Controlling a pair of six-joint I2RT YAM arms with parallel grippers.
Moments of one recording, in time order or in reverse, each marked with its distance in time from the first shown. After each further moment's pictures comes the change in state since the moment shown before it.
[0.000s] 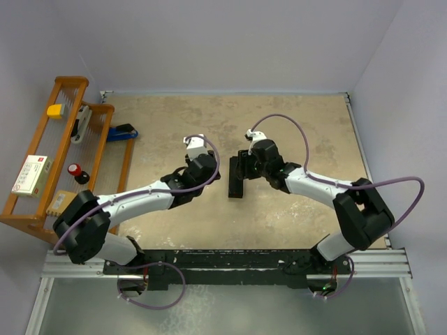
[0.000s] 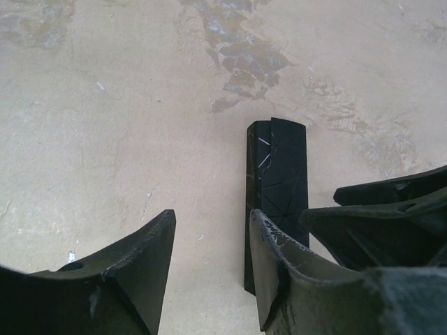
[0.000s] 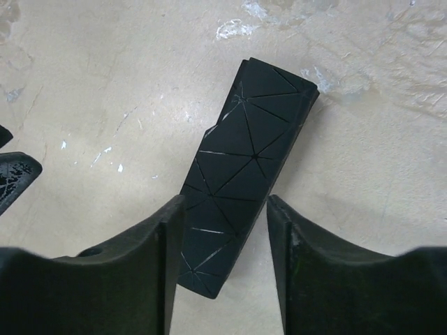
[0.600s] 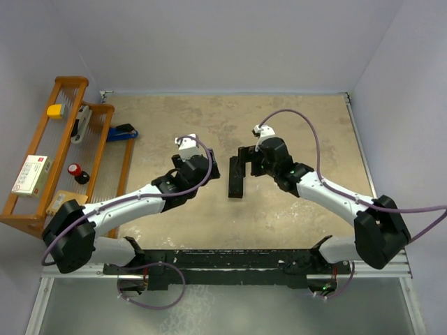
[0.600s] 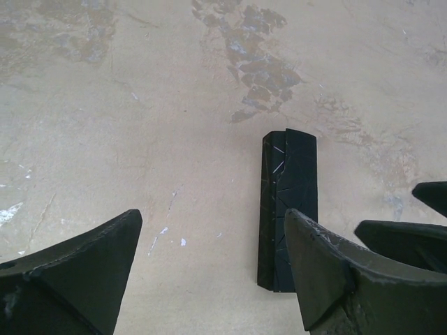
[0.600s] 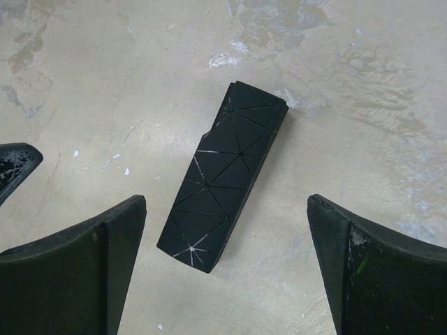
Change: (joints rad) left arm 0.000 -0.114 -0.029 -0.068 -0.055 -0.006; right arm 0.000 -0.164 0.001 -0.090 0.069 -0.041
